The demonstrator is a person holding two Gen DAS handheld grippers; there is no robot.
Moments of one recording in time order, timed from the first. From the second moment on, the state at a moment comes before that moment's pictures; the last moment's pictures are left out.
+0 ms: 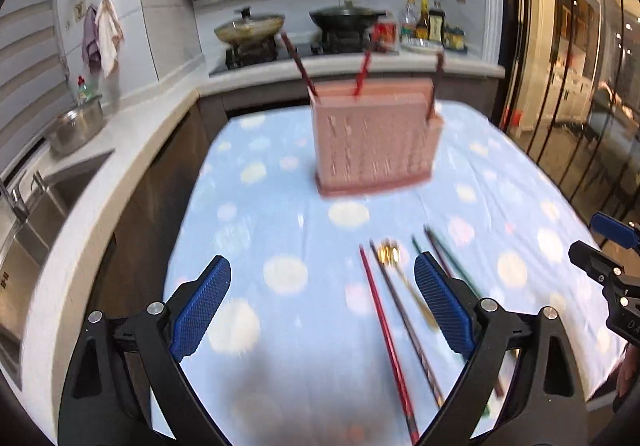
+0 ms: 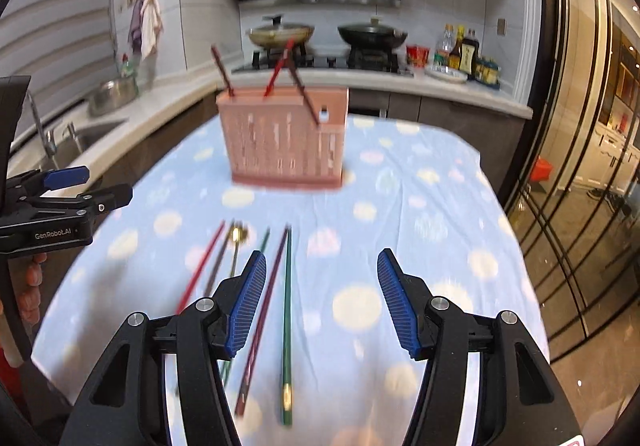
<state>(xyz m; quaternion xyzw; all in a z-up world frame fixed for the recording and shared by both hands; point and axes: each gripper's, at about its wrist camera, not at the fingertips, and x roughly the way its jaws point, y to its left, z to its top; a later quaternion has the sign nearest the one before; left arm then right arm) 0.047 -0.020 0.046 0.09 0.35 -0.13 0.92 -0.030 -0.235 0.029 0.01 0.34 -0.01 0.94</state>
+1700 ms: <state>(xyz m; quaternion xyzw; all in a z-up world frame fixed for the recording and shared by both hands) -0.033 -0.037 -0.063 0.11 0.47 -0.19 0.86 -0.063 -0.217 -0.079 0.03 0.45 0.01 0.89</state>
